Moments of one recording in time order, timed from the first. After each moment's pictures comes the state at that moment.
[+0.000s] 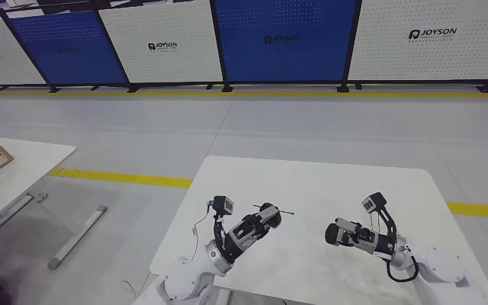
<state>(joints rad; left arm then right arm) 1.68 -1.09 -1.22 -2.01 -0.43 -0.32 -0.28 -1.19 -1.07 1.17 -1.33 0.53 -0.33 1.14</state>
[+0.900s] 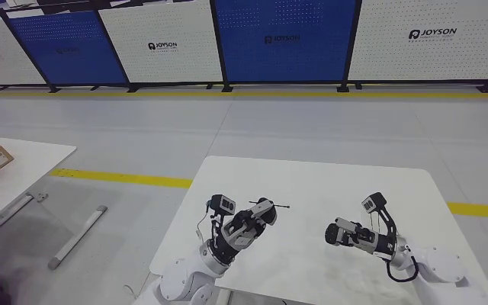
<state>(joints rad) 1.70 -1.10 -1.23 -2.05 -0.65 -0.34 -0.36 -1.19 -1.07 1.17 -1.33 0.53 -0.33 1.14</state>
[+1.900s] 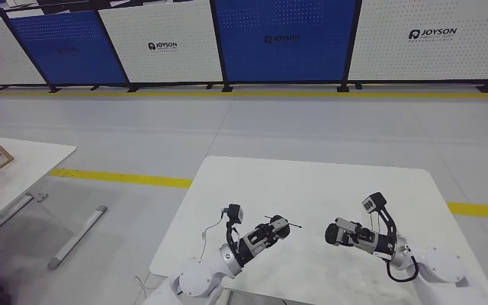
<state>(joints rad) 1.60 -1.11 -1.12 -1.85 -0.32 -0.23 -0.29 -1.19 -1.07 1.17 -1.33 0.53 -0.33 1.14</state>
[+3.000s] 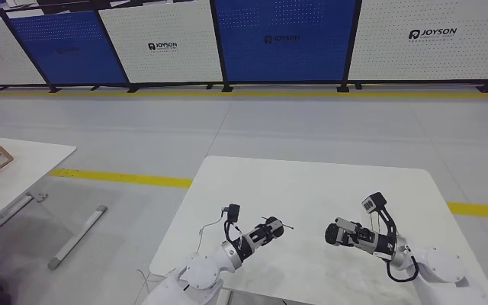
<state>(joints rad) 1.52 -1.12 -1.08 -1.68 -0.23 -0.17 -0.29 -1.19 -1.07 1.17 -1.33 0.53 -0.33 1.14</state>
